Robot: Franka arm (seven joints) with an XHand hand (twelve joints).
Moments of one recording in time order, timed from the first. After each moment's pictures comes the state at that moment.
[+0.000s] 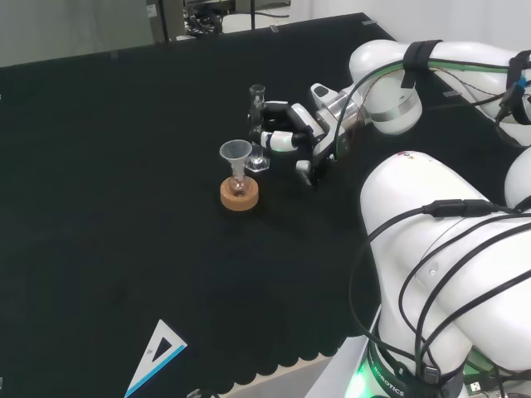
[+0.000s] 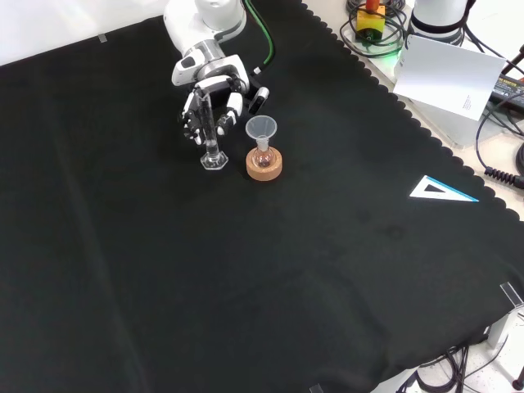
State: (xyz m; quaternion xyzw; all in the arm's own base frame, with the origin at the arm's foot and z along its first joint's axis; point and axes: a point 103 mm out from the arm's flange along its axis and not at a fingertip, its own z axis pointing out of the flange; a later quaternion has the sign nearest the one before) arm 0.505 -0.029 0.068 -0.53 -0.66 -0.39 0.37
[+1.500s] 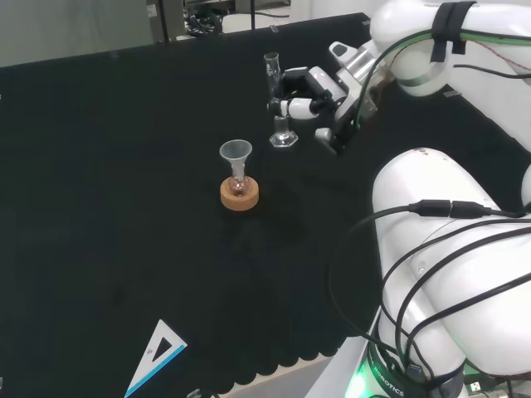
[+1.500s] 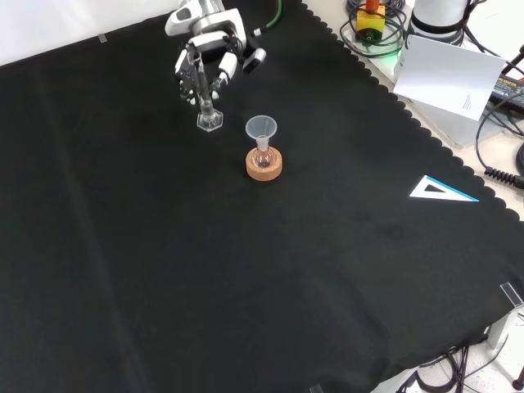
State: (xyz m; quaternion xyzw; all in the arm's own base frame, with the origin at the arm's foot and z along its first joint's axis) arm 0.491 -0.073 0.149 -0.59 -0.68 -0.33 0.30
